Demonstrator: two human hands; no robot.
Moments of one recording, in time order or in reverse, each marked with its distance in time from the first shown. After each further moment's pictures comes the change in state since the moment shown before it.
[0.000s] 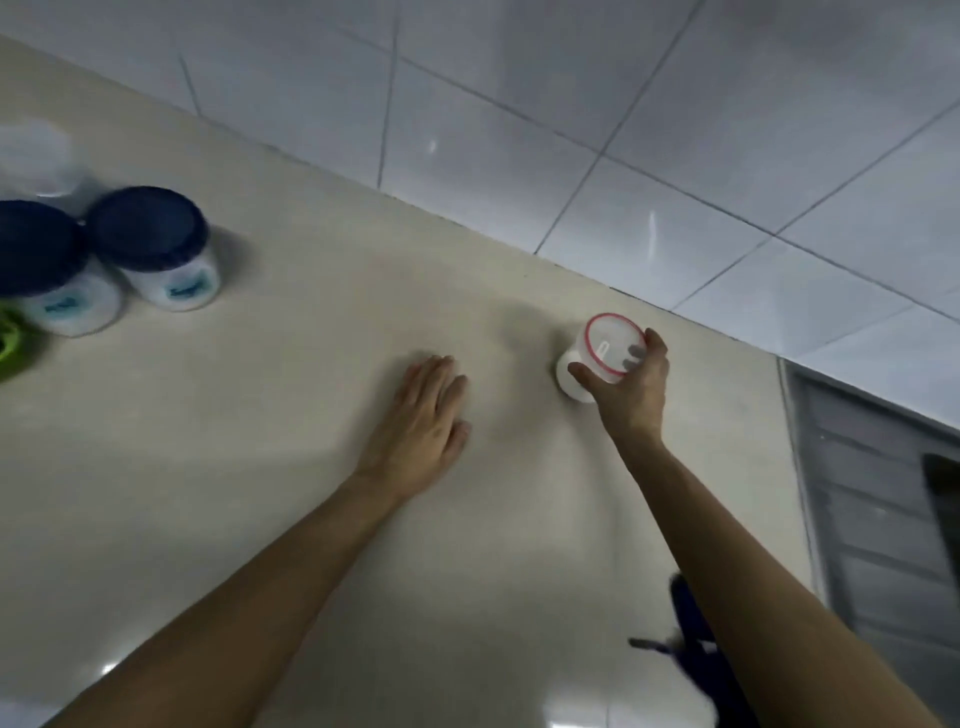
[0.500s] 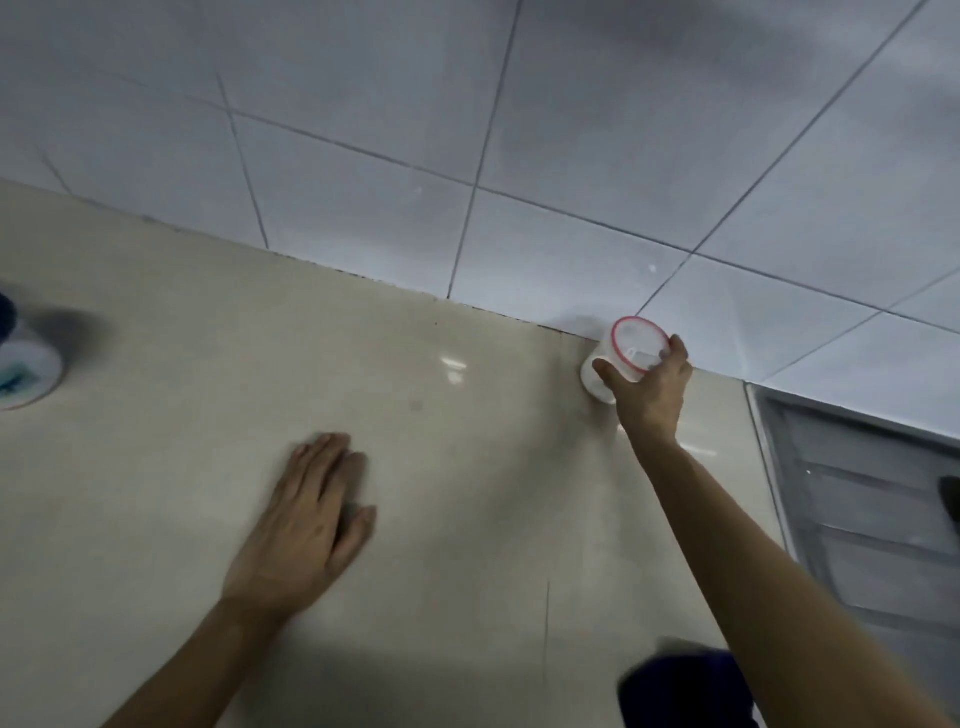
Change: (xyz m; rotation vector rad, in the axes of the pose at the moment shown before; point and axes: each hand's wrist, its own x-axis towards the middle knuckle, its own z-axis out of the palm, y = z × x) left_hand 0.007 0.021 0.017 -0.042 -0.004 -0.104; right_hand 0.142 0.075 -0.054 0.031 0.155 0.034
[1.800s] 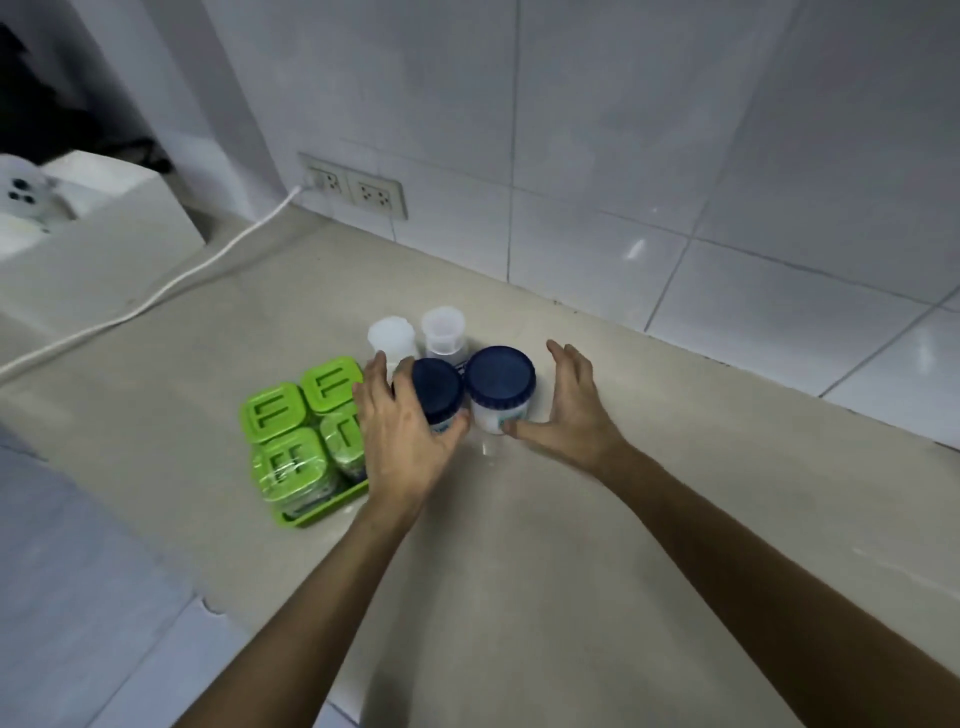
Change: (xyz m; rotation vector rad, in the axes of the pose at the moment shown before) left_hand -0.058 -0.258 -0.199 -0.005 0.480 -0.693; right_hand -0.302 -0.315 0.234 -0.023 -0.888 -0.601
